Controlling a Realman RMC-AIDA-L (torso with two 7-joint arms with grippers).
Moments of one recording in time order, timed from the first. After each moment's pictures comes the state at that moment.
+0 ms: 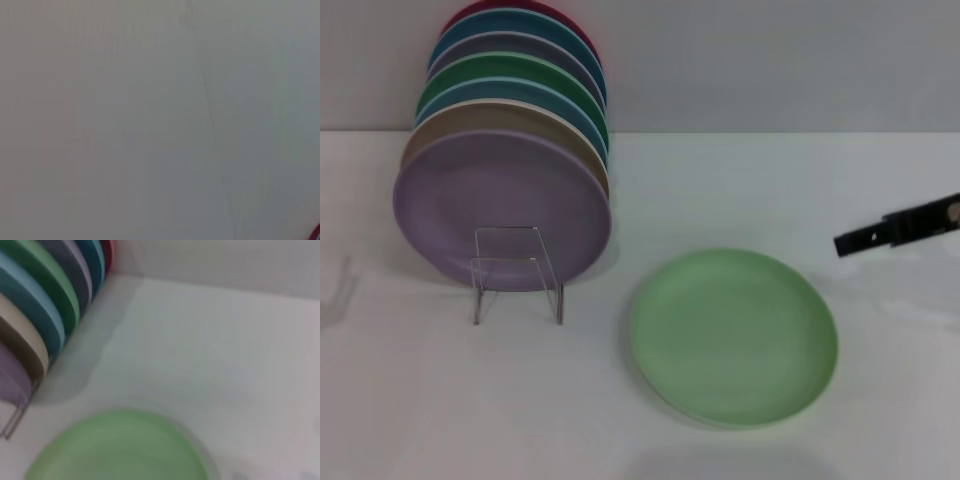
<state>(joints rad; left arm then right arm) -0.27 -2.07 -1.53 -0.11 2.88 1.50 -0.06 0.48 2.03 2.00 1.50 -2.51 1.54 -0.38</state>
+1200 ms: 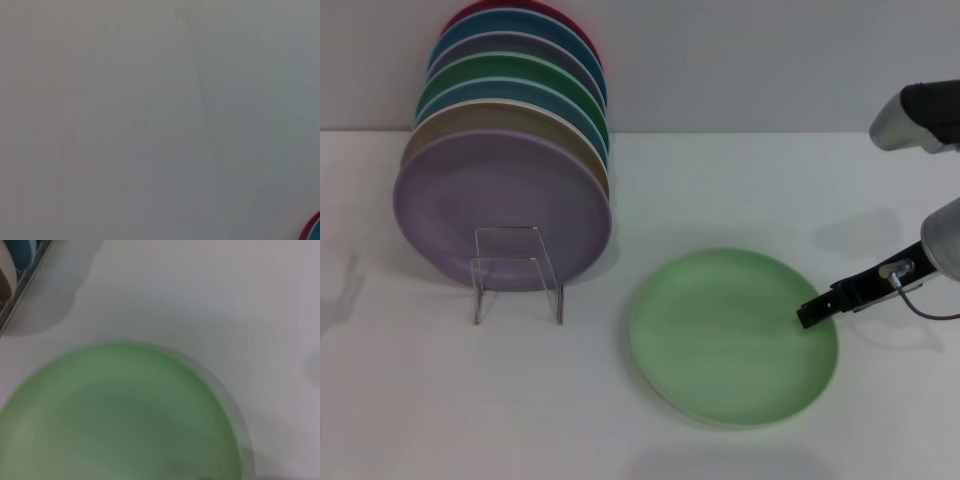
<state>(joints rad) -0.28 -2.08 -1.52 -0.11 2.89 1.48 -0.06 0.62 2.04 1.91 1.11 -2.59 1.42 -0.39</state>
